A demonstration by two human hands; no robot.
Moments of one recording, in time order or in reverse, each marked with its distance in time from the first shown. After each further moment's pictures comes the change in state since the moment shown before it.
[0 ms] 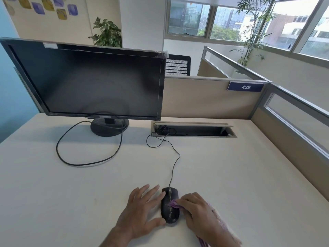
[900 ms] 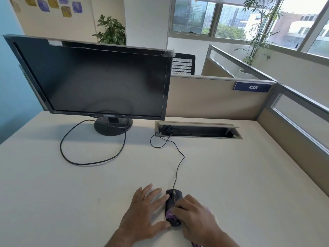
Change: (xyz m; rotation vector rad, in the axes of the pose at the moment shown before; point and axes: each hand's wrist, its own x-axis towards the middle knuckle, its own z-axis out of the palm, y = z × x) left_hand 0.000 -0.002 0.004 0.018 0.063 0.020; right_hand 0.020 -0.034 -0.012 -0.126 -0.138 -0.185
